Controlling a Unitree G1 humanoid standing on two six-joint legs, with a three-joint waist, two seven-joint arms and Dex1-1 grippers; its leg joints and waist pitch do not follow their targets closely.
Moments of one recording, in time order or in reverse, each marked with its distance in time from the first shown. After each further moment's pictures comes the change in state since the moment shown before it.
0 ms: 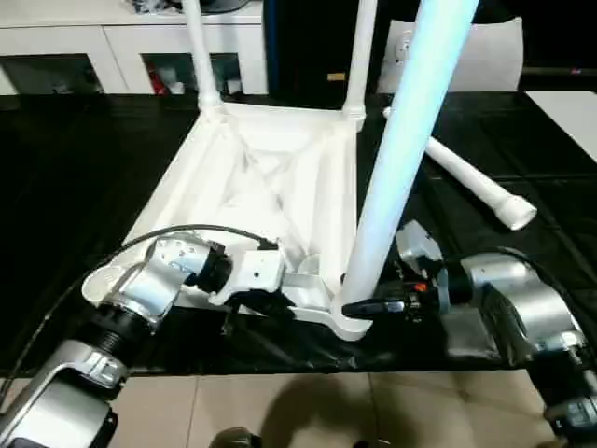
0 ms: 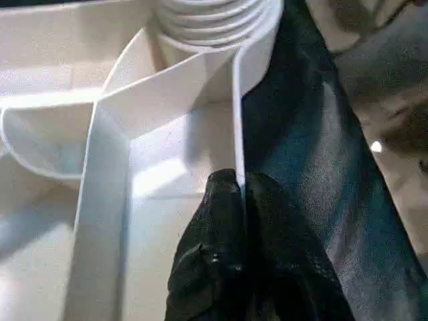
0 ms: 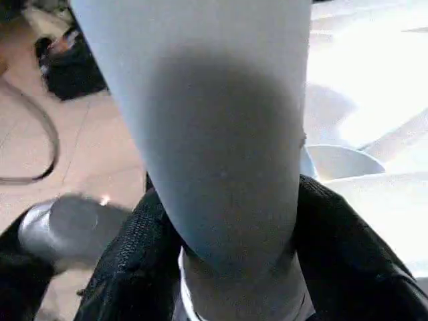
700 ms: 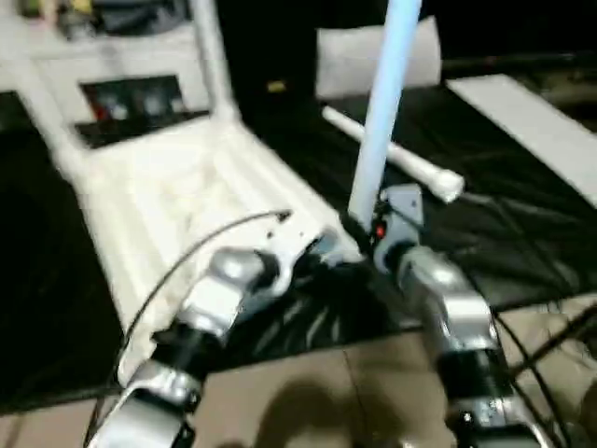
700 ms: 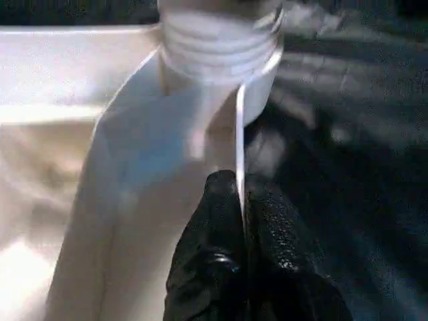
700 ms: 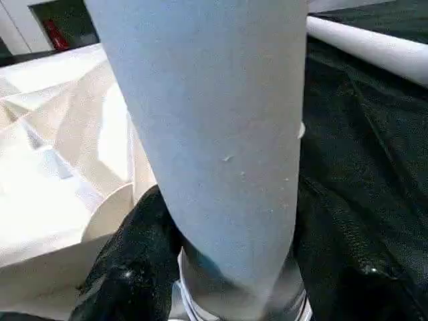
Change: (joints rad) left arm 0.030 -0.356 0.171 -0.070 0.049 0.521 0.641; right arm -0.086 0.456 -0.211 0.088 -0.201 0.092 -0.988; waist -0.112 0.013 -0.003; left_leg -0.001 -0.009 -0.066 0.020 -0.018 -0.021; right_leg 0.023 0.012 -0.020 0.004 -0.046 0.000
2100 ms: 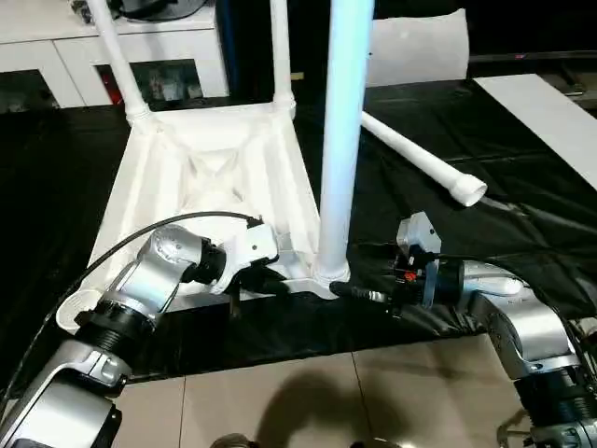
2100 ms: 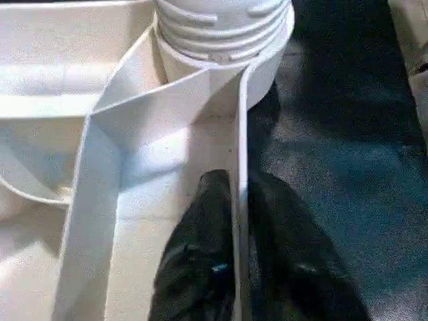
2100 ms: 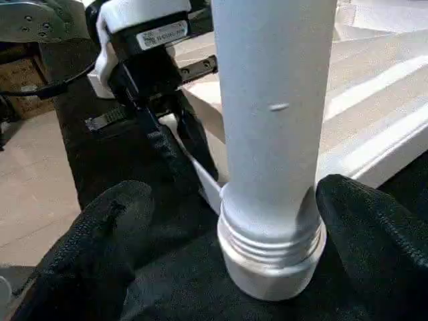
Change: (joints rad) left arm -0.042 0.356 -0.116 0.083 -0.056 -0.329 -0.509; right arm 0.109 -0.417 0.167 -0.146 0.186 -0.084 0.796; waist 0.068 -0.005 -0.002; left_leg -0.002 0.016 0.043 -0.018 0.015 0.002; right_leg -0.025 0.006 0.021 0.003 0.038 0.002
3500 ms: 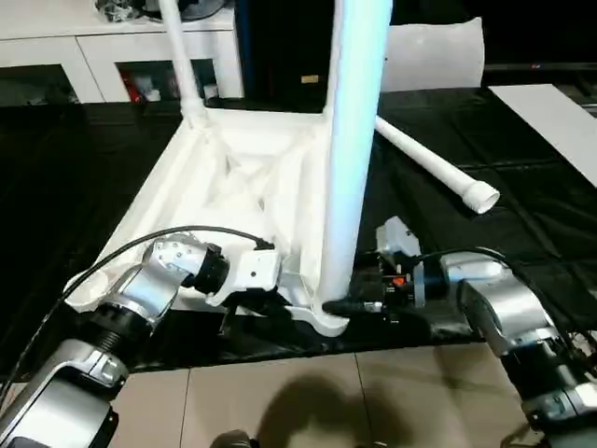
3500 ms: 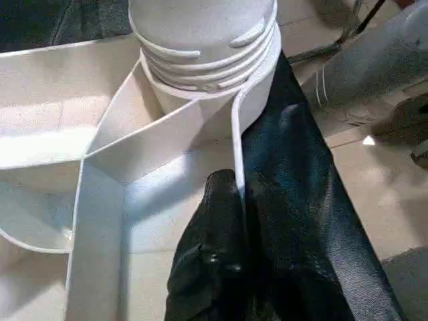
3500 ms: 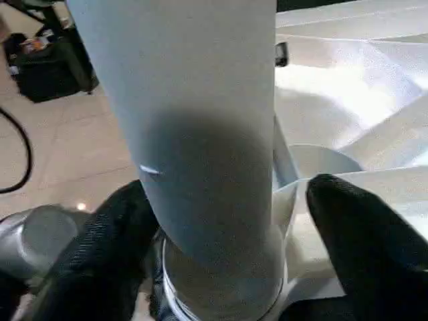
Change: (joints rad) left arm -0.008 0.017 -0.077 0.055 0.007 -0.310 -0.172; right arm -0.152 -0.013 0.124 0.192 -0.023 -0.088 0.236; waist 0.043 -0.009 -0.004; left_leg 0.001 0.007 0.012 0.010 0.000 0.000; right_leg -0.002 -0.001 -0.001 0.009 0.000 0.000
